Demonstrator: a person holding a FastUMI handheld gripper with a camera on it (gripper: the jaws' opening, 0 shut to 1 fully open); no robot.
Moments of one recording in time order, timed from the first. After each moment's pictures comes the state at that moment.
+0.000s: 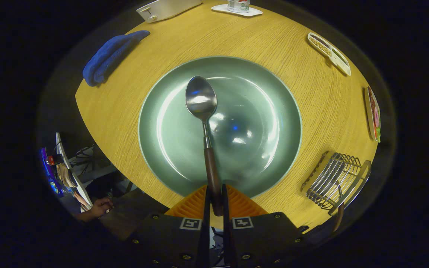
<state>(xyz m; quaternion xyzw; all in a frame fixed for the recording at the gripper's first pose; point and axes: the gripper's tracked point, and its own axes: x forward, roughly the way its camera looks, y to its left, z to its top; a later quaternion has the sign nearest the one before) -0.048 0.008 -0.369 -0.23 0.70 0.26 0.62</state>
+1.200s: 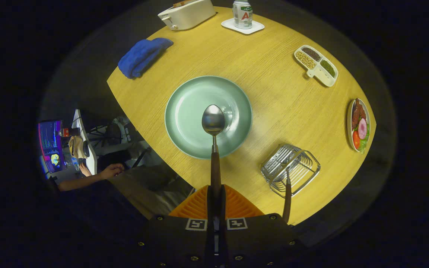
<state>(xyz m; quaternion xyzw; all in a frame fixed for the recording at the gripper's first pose) -0.016 -0.074 -0.229 -0.25 0.71 0.32 0.57</state>
